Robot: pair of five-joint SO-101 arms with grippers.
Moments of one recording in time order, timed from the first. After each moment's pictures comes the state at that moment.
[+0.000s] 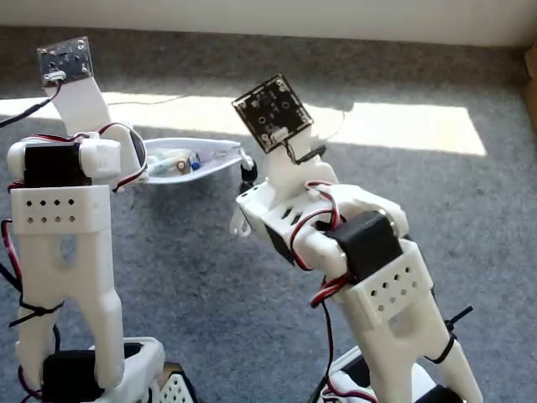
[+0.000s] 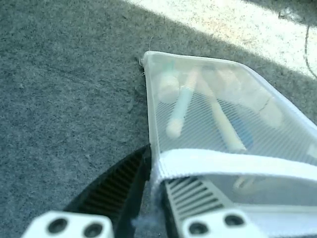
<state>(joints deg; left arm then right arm) -9.4 -22.2 0.2 90.4 20.4 -37.1 -35.8 9.5 75.0 6.9</state>
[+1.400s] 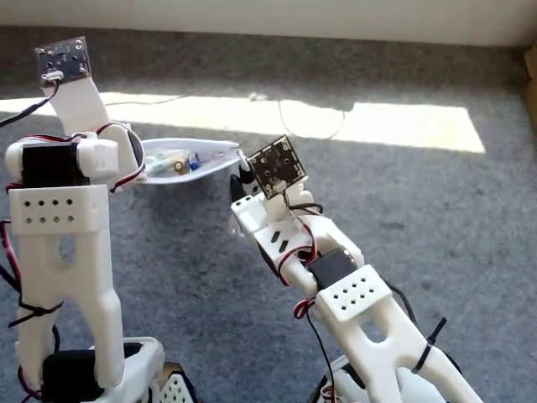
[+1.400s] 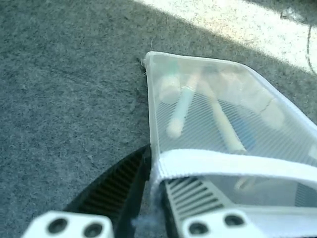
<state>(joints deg) -10.0 -22.2 0.2 90.4 19.6 -35.2 -42.1 57.5 14.8 6.9</state>
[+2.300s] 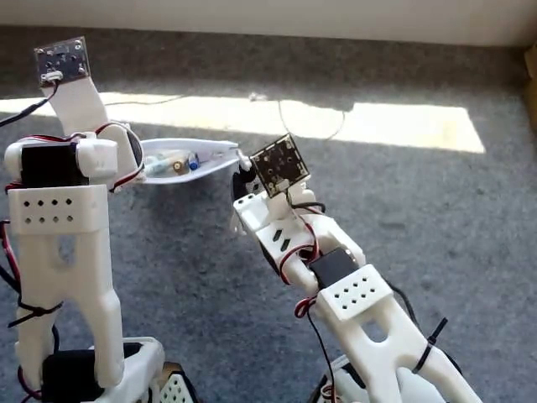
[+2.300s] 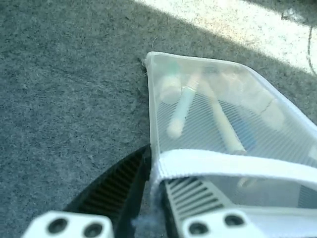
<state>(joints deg) -10.2 -22.2 0.2 90.4 19.6 -34.9 -42.1 57.5 14.7 6.9</state>
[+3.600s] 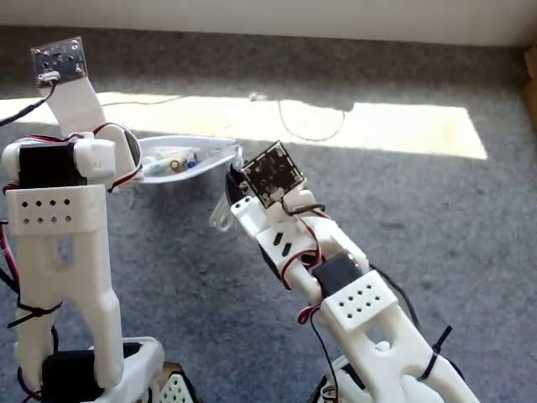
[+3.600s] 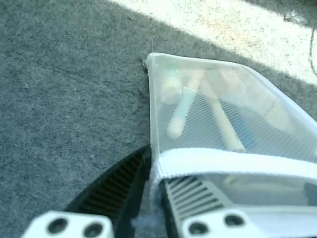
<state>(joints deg) -10.6 -22.2 0.2 90.4 19.6 -35.6 -47.7 58.3 15.0 12.7</state>
